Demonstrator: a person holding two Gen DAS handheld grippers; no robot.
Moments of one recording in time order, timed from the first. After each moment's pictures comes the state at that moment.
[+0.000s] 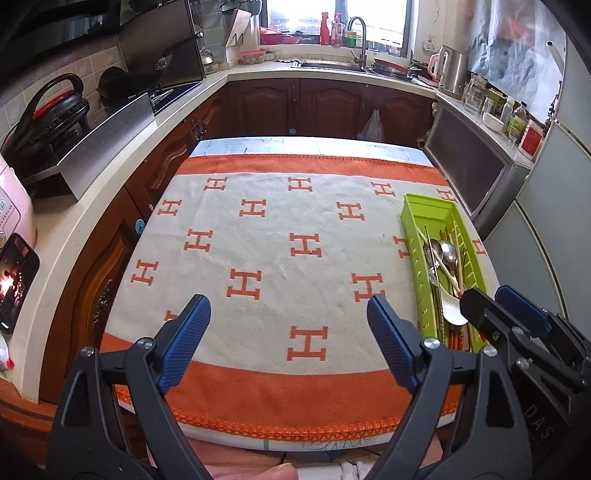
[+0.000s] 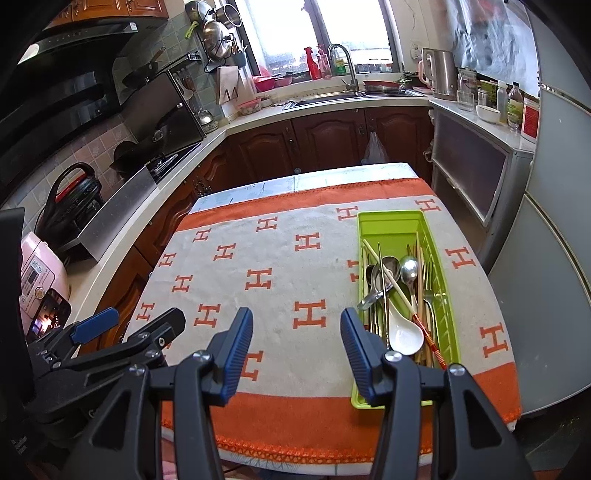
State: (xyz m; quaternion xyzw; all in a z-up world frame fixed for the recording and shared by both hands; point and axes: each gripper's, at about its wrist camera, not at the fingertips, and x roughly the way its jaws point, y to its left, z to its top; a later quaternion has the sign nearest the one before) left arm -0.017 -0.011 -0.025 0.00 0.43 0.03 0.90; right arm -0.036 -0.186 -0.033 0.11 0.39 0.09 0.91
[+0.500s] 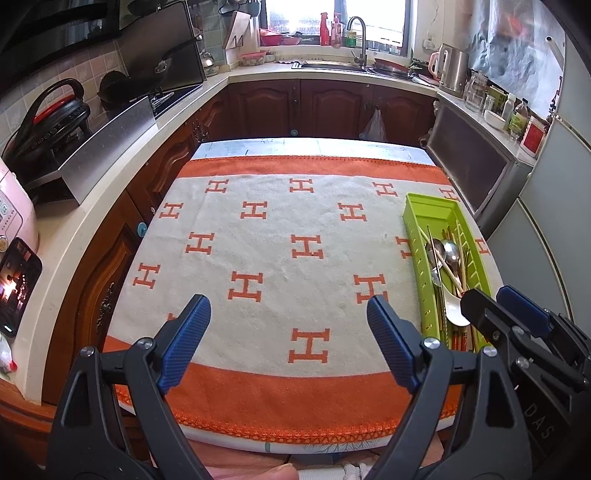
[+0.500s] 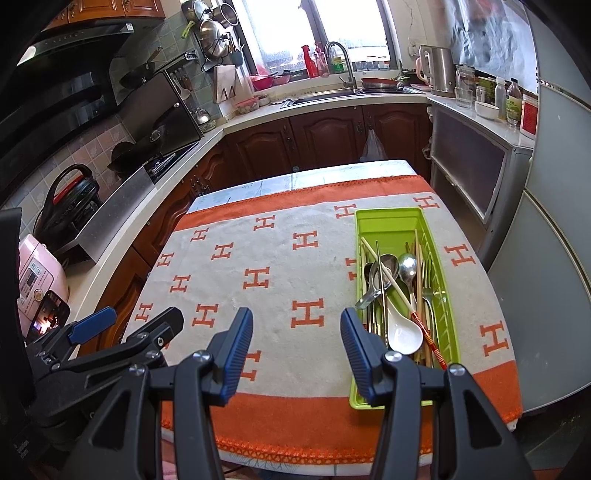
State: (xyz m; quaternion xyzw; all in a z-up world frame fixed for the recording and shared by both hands) left arm -0.014 -0.014 -0.026 0.00 0.43 0.04 0.90; right arm -0.036 -0.188 -0.035 0.12 0.40 0.09 0.91
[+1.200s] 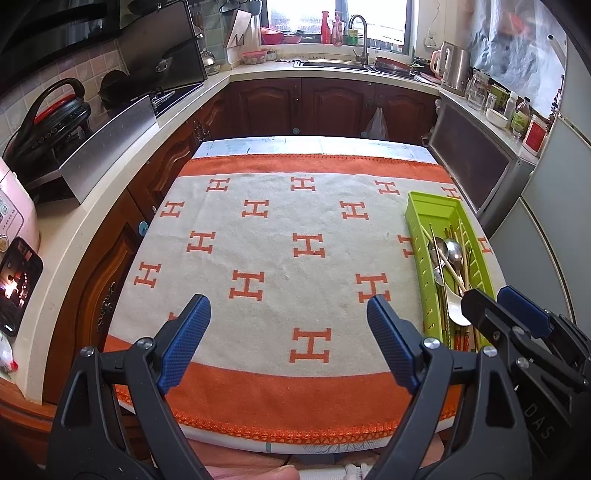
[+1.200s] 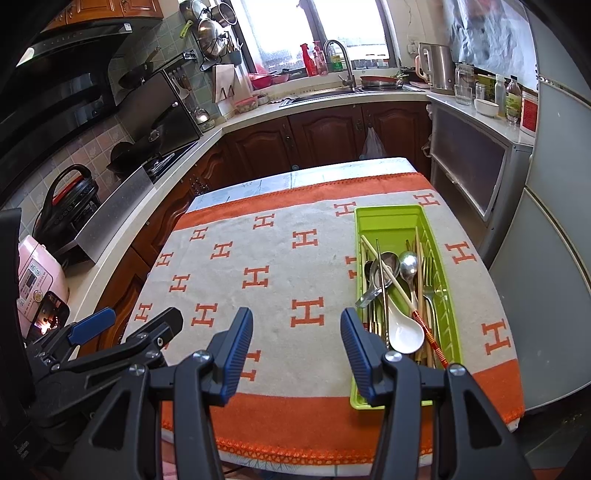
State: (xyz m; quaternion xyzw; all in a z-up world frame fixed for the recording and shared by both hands) left arm -0.011 -0.013 -0.029 0.00 0.43 0.04 0.90; right arm -0.033 -0.187 -0.038 0.12 0.40 0.09 0.91
